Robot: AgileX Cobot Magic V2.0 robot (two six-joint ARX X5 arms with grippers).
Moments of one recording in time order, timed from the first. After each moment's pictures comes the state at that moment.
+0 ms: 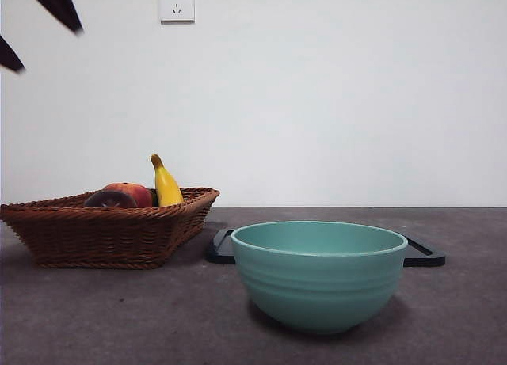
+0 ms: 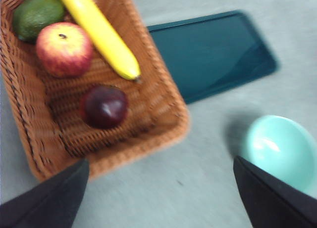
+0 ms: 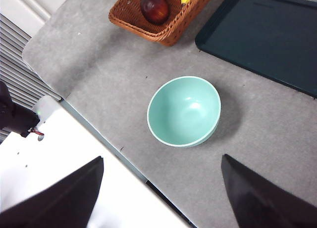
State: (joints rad) left arm -0.21 1.09 1.09 -0.81 0.34 0.04; right arm 0.22 0.68 1.03 -1.16 -0.63 -0.03
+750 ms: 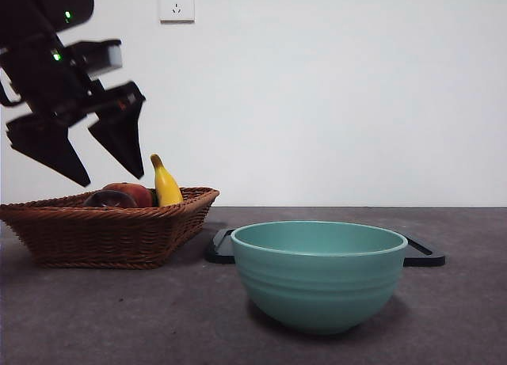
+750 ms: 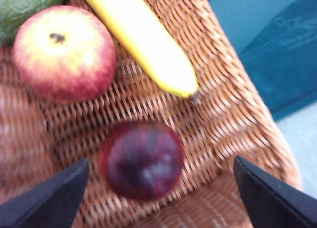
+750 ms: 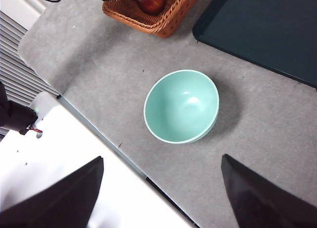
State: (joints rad) left arm -0.28 1.56 1.09 -0.46 0.18 0.10; right arm 0.22 0.73 1.03 -1.16 -0.63 -0.03
